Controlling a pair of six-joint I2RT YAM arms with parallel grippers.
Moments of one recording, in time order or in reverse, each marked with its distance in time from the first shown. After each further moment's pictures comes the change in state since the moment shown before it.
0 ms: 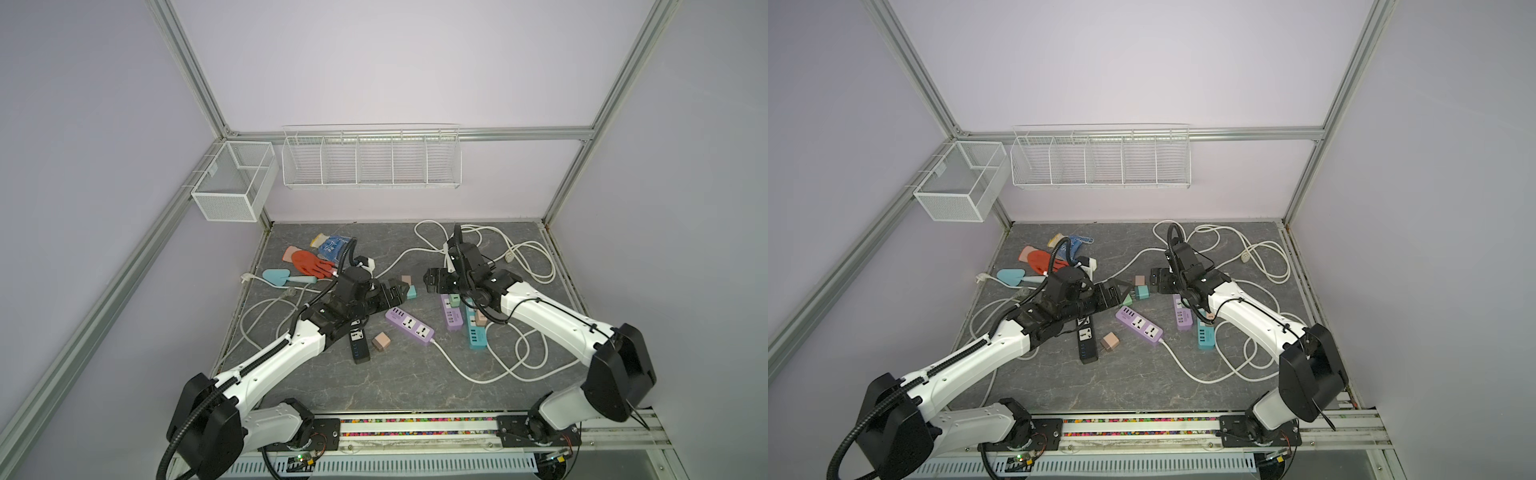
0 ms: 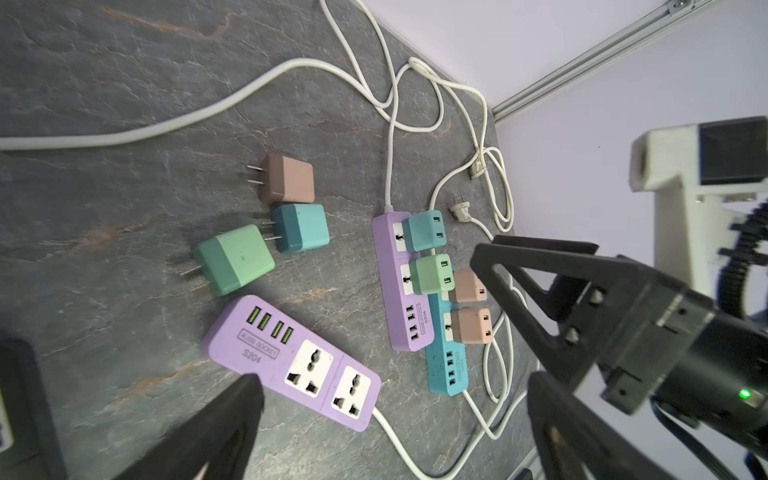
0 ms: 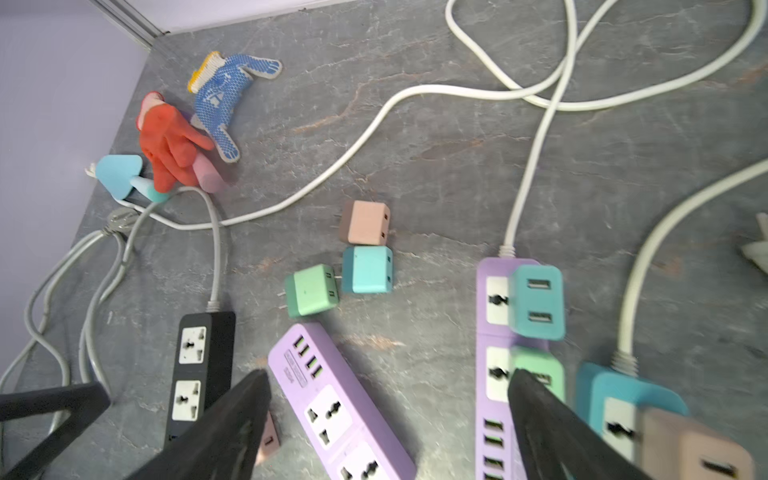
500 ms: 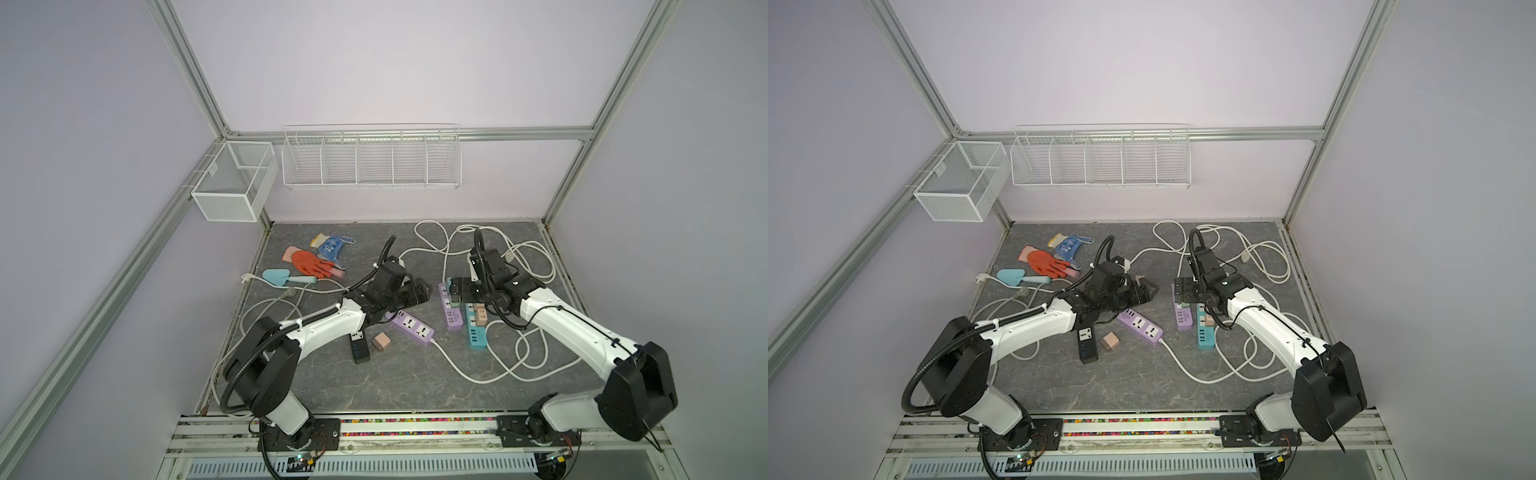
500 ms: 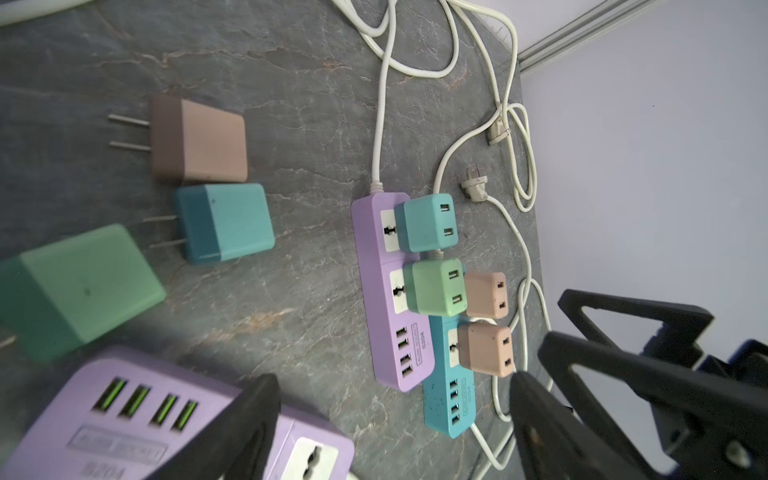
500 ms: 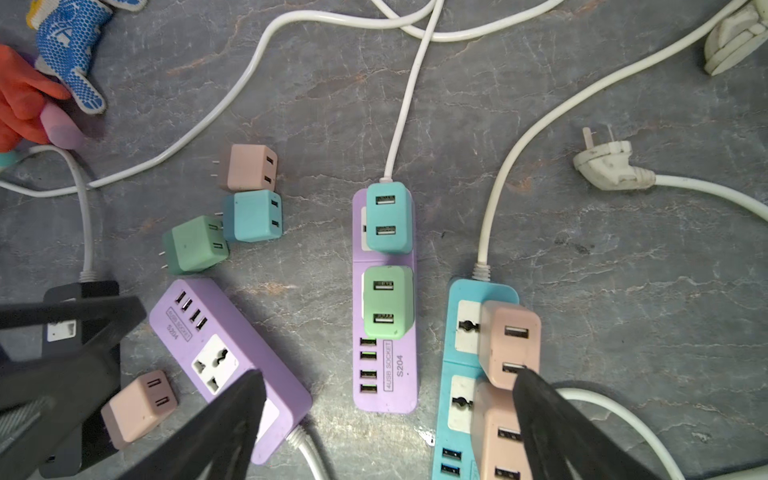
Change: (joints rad) left arm -0.079 0.388 0.185 0.121 0.015 -0.046; right arm -0.116 -0.095 -0.090 -0.160 0.020 -0.073
